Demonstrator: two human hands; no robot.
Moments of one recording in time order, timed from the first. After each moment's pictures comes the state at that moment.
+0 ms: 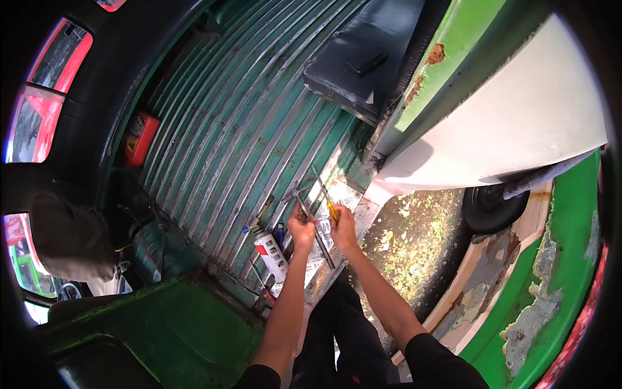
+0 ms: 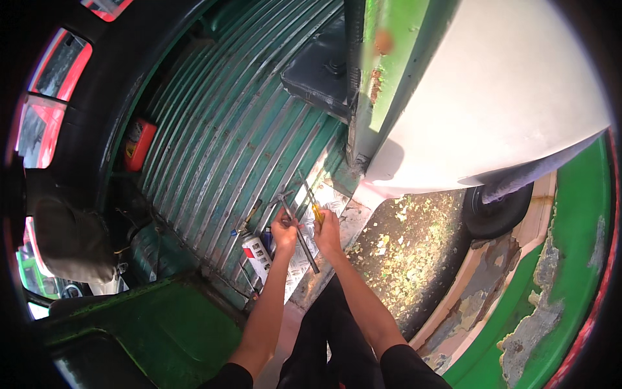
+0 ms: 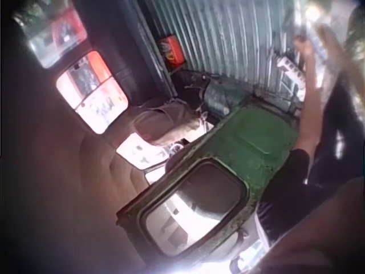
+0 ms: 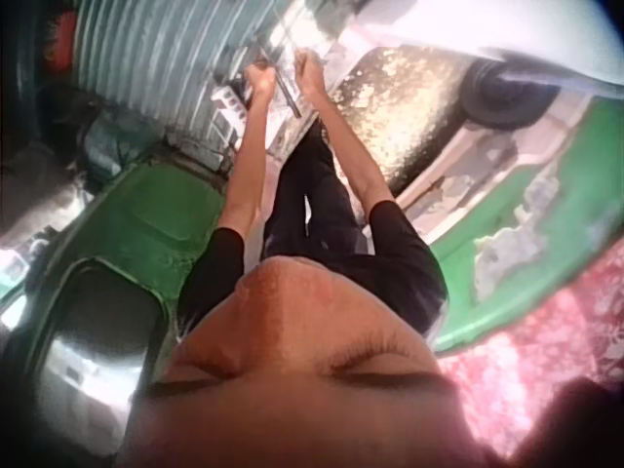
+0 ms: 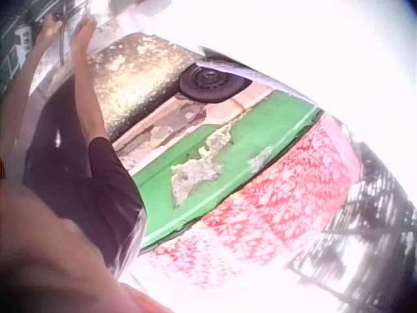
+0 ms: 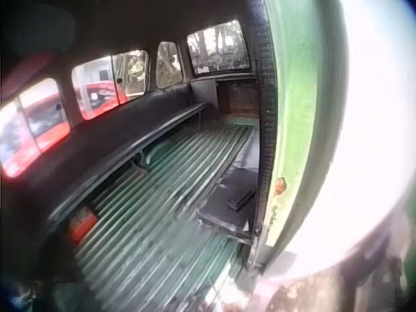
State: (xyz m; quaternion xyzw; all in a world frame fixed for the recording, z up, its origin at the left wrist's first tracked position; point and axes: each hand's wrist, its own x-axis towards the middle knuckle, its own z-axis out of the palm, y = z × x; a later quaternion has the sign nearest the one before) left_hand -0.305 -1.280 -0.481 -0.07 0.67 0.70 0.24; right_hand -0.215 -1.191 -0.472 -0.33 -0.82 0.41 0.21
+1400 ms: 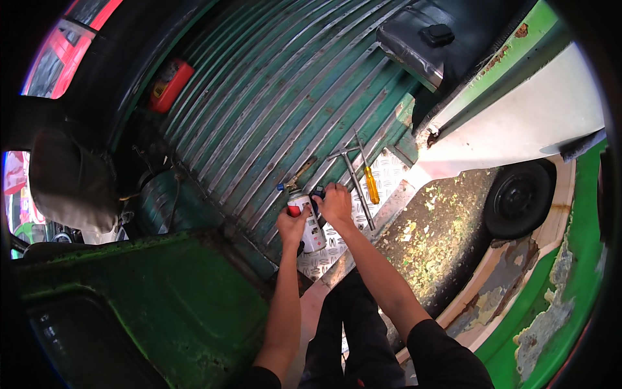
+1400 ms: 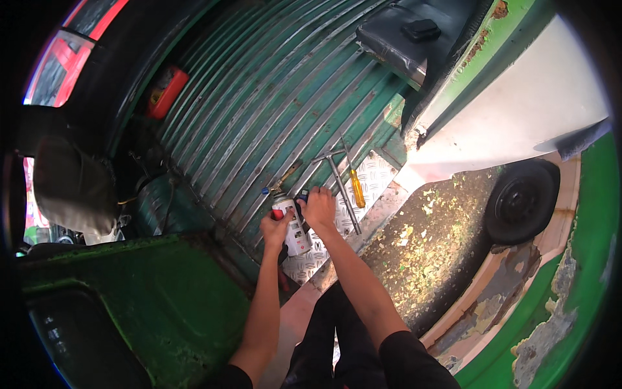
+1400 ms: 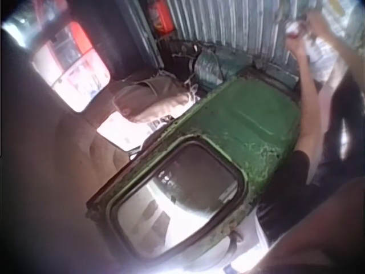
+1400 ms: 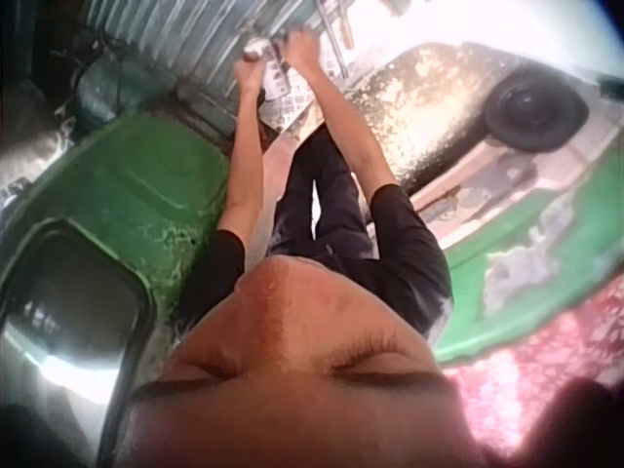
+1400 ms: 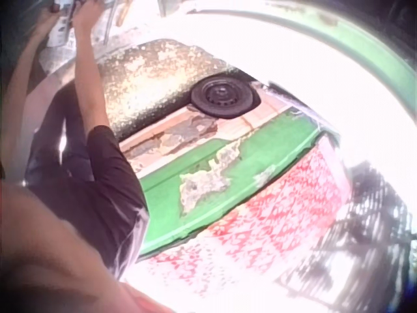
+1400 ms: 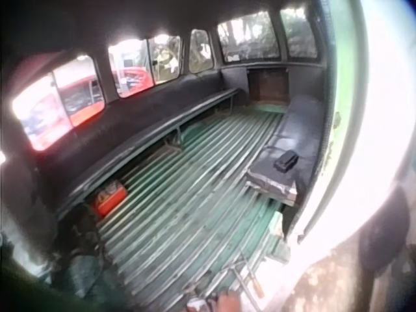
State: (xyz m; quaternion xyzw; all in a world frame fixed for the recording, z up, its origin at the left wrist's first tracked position) left_hand -0.313 -1.456 -0.518 -0.08 0.83 0.52 0.16; right_hand -0.287 -1.309 -0.490 -0.28 -0.92 0.28 0.03
